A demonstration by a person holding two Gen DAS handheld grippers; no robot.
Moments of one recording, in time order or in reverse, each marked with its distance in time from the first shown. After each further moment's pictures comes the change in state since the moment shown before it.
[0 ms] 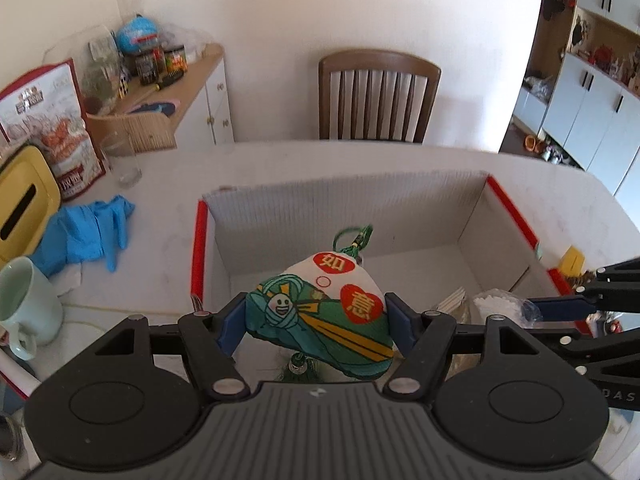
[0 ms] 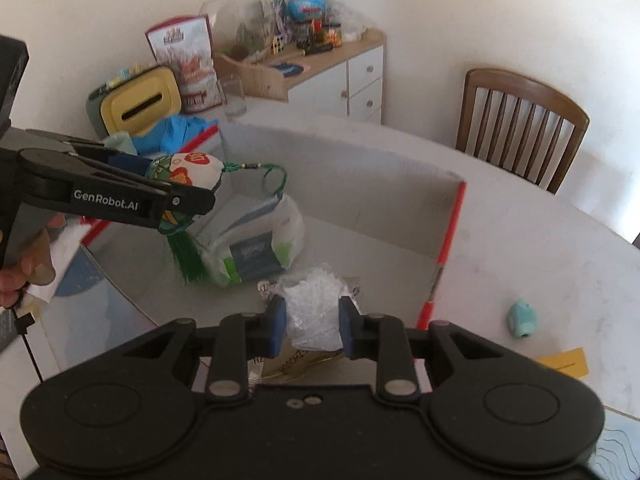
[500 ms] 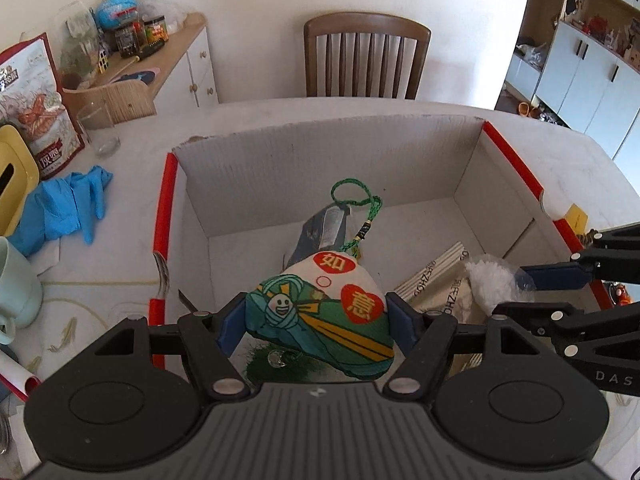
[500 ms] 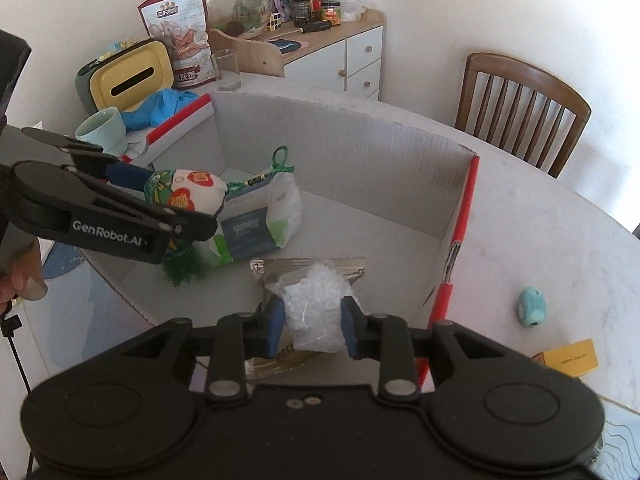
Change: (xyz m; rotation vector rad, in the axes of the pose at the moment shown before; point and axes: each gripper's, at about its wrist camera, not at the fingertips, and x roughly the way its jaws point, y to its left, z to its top) left arm 0.022 -0.008 -0.015 0.033 0.096 -0.025; right arm 0.017 0.005 -0.006 -0.008 0.046 -0.023
